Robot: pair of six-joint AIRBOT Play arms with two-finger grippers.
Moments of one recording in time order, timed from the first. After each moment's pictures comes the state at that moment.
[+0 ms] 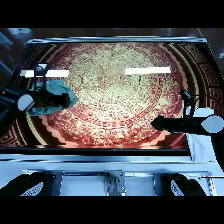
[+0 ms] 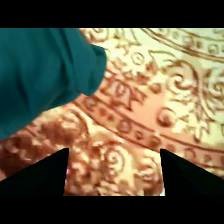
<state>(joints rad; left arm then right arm) -0.27 -1.09 1.11 1.66 -0.99 -1.83 -0.02 -0.76 0.72 -1.10 1.19 1.51</state>
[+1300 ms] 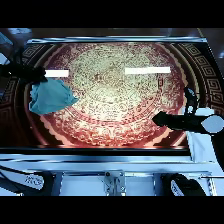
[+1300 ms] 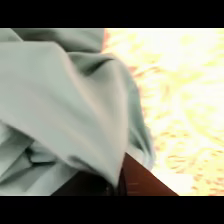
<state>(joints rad) 0.15 -1.63 1.78 1.20 -1.24 -1.55 -0.02 -0.76 0.73 -1.10 1.10 1.55</state>
